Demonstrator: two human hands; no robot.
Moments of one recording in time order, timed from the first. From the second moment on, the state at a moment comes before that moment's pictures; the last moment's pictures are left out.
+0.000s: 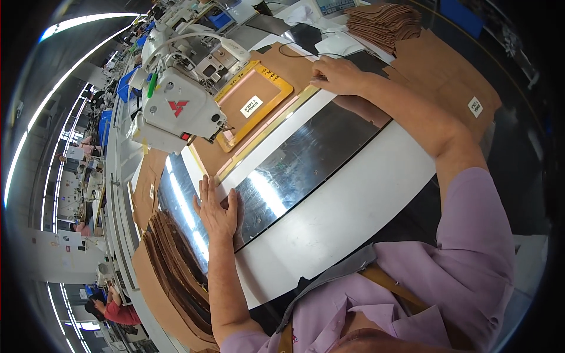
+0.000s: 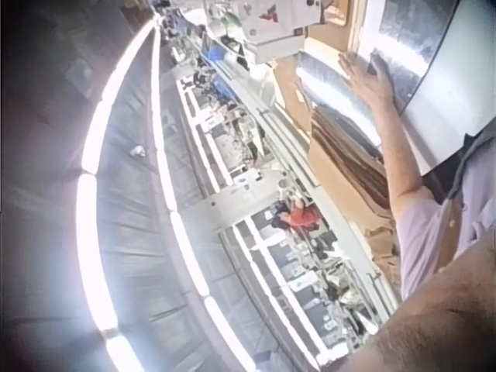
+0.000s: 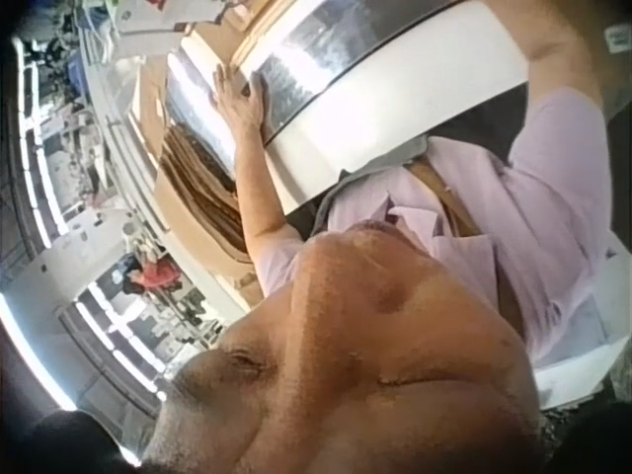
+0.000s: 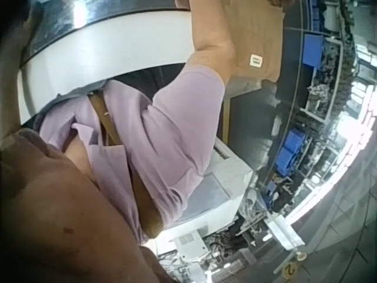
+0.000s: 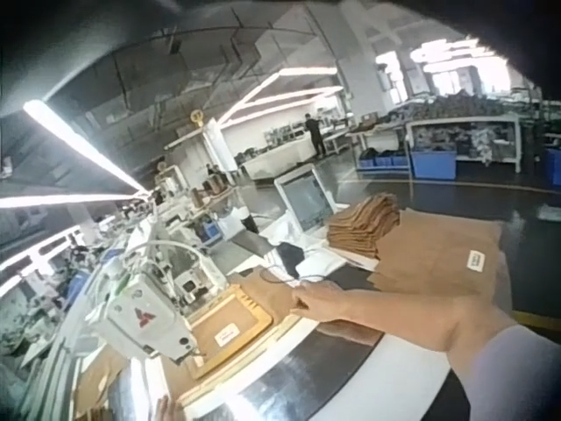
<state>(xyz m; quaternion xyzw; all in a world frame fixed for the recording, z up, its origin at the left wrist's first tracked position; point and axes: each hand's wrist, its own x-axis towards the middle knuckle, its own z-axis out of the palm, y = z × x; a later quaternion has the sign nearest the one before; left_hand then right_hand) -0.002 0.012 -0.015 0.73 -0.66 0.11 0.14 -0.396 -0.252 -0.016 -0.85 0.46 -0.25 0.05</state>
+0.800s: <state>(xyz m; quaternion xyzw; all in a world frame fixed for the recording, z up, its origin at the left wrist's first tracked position) 0.009 -0.089 -0.033 0.76 -0.61 0.00 0.21 -0.440 -0.439 0.023 -0.77 0.61 -0.19 0.00</state>
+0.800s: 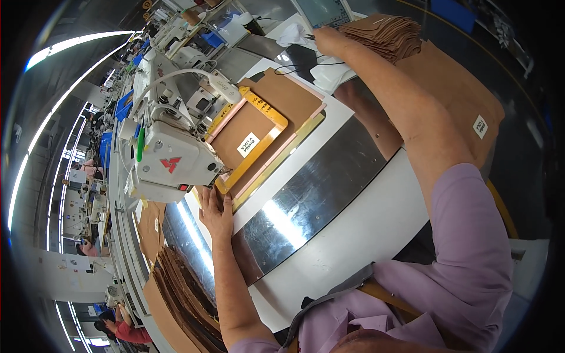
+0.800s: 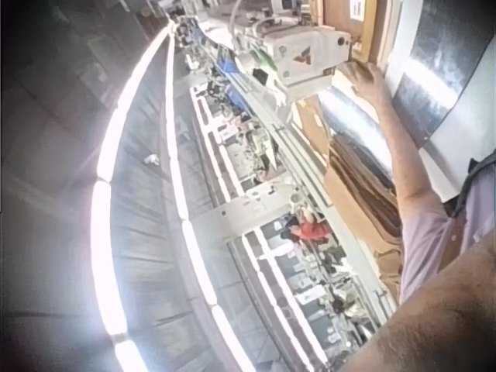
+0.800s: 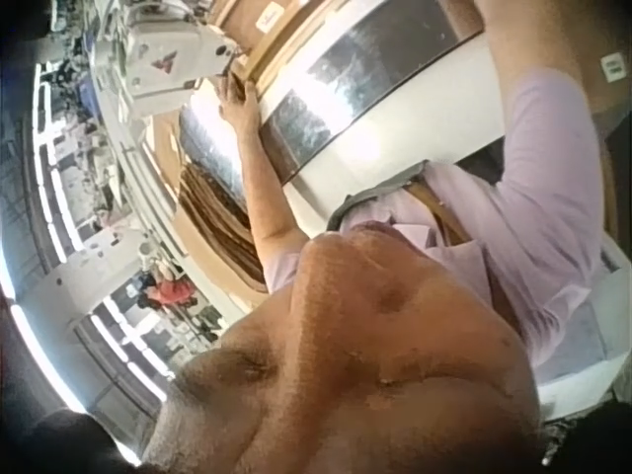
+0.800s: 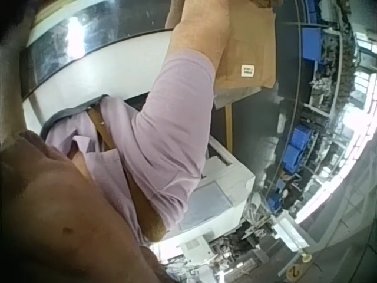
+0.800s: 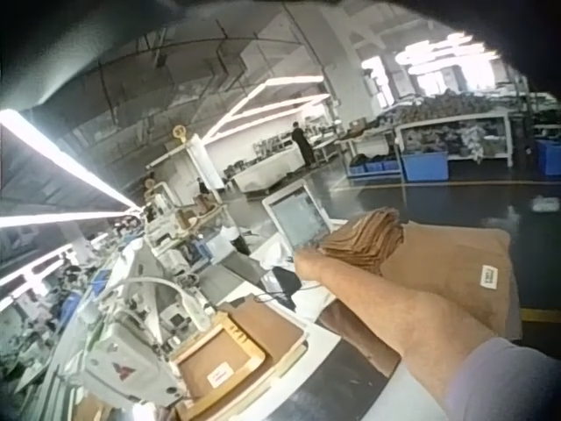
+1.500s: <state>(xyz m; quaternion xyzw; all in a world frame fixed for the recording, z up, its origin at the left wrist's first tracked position) 0.004 -0.088 -0.030 0.76 -0.63 0.06 0.17 -0.411 -0.456 0.008 -0.87 0.48 -0.08 0.08</state>
